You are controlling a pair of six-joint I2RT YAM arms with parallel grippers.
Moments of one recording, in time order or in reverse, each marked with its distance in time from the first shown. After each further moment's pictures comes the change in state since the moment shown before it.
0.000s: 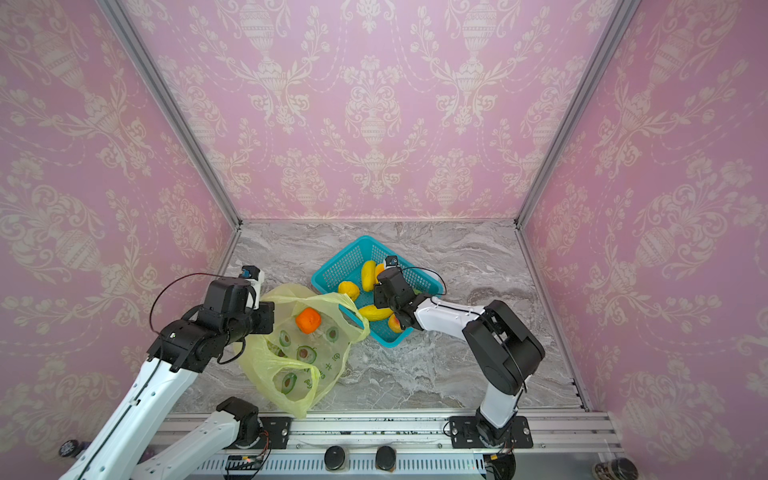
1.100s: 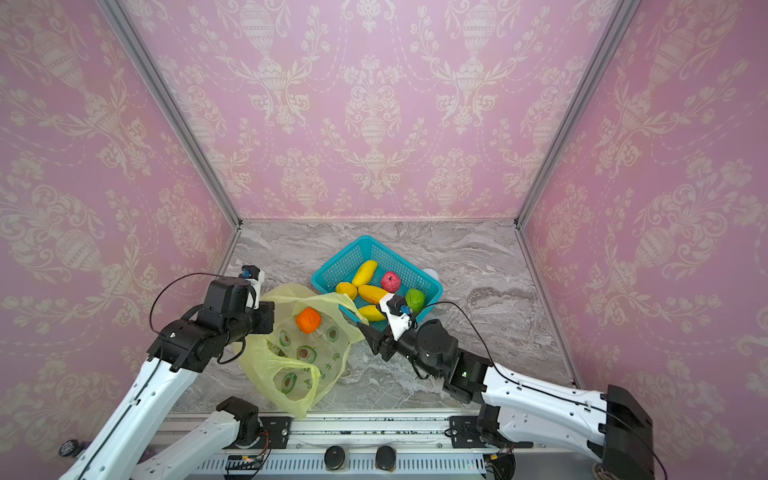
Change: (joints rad) left arm 0.000 0.000 0.000 0.000 0.000 0.000; right arm 0.435 -0.776 -0.436 0.281 -0.045 -0.306
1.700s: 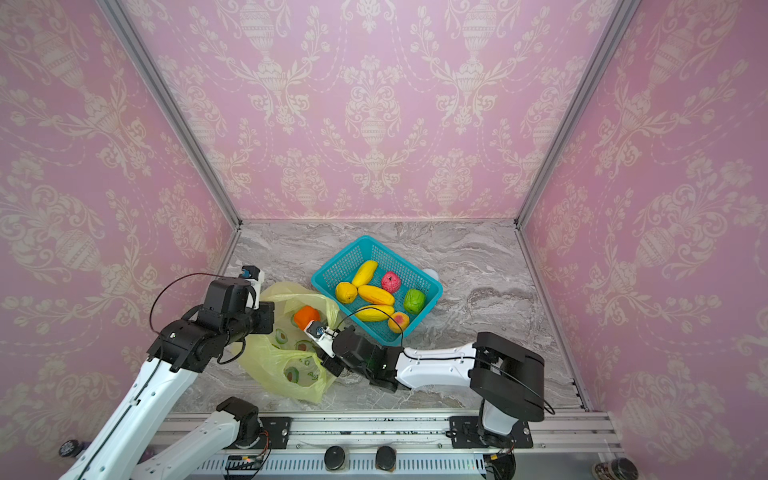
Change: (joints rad) left arm 0.000 0.000 0.000 0.000 0.000 0.000; right arm 0.106 0.710 0.343 -0.014 0.037 -0.123
